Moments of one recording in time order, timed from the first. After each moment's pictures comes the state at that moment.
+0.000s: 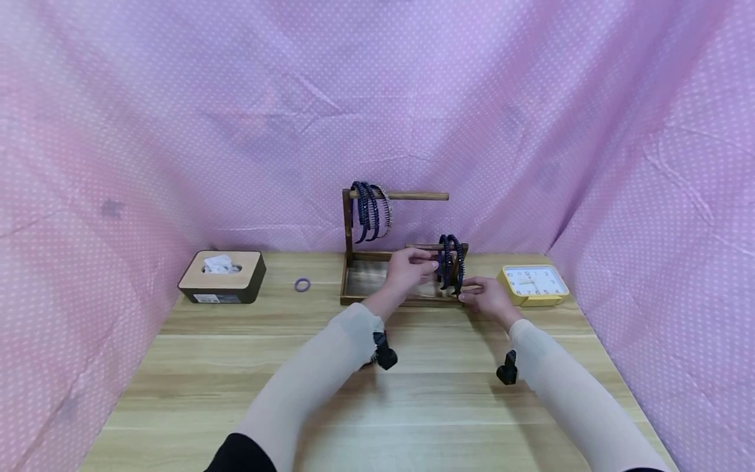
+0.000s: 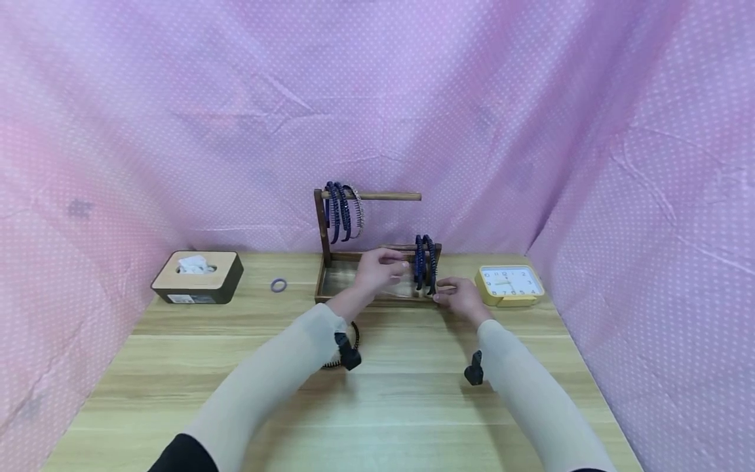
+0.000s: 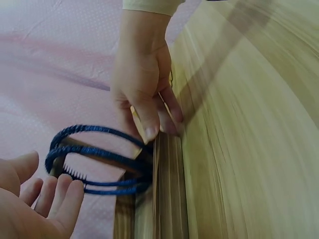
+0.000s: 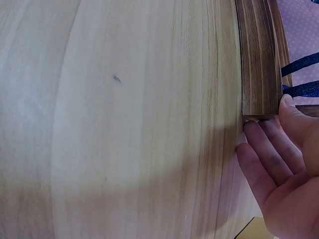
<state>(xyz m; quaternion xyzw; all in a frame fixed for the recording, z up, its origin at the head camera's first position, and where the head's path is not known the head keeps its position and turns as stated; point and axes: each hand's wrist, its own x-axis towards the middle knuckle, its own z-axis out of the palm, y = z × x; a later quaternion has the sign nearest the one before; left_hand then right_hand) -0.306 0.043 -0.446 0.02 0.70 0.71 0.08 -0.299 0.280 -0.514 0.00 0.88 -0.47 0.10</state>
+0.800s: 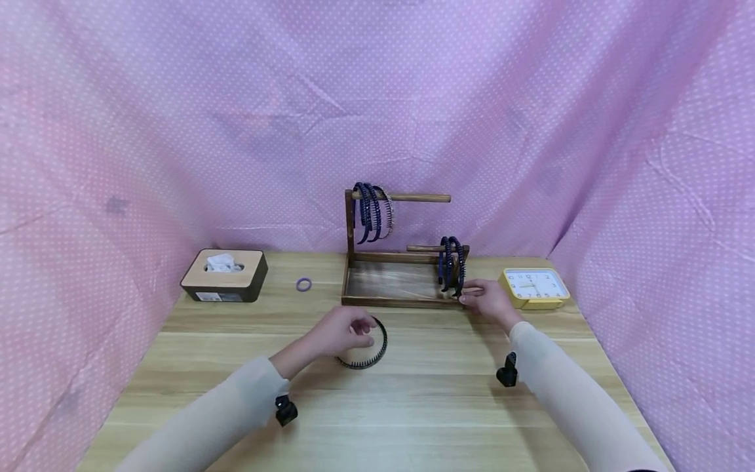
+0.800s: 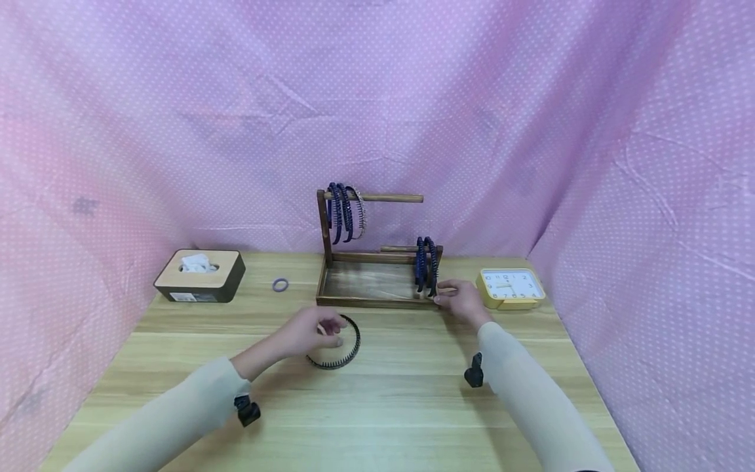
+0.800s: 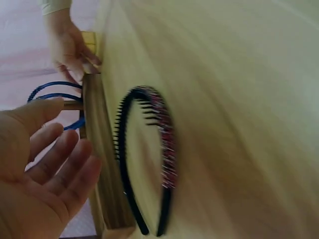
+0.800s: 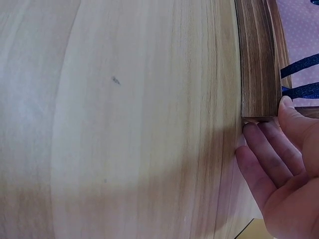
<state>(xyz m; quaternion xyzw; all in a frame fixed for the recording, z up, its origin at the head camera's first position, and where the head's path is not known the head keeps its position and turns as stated) -0.225 -0.107 -0.489 0.28 0.88 0.38 0.10 -0.296 0.278 -0.512 0.00 0.88 -0.47 0.11</state>
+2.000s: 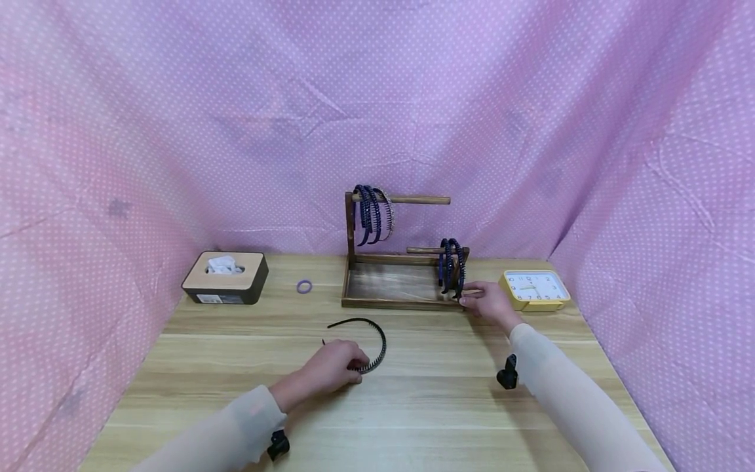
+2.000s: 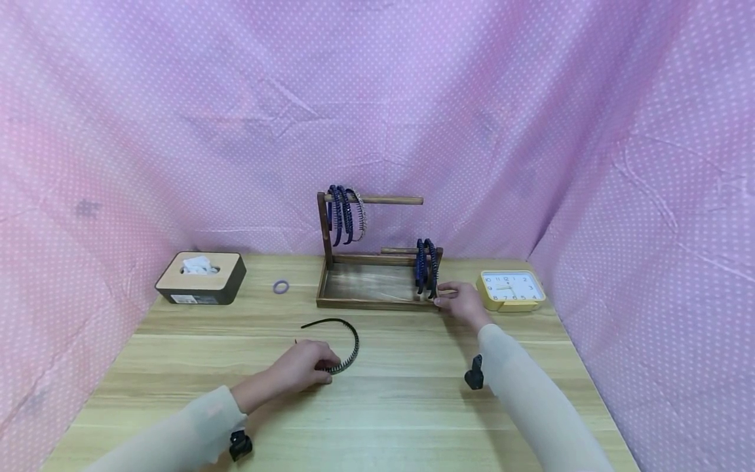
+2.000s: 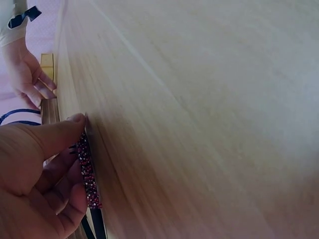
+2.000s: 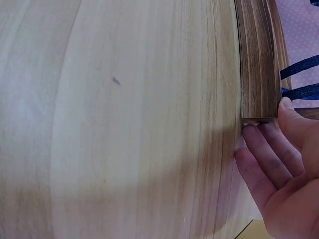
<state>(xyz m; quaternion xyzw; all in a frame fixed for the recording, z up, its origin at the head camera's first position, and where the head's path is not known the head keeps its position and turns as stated) -0.183 -0.113 -0.528 0.29 0.92 0.25 0.11 -0.298 0.279 -0.515 0.00 0.88 -0.46 0.11</state>
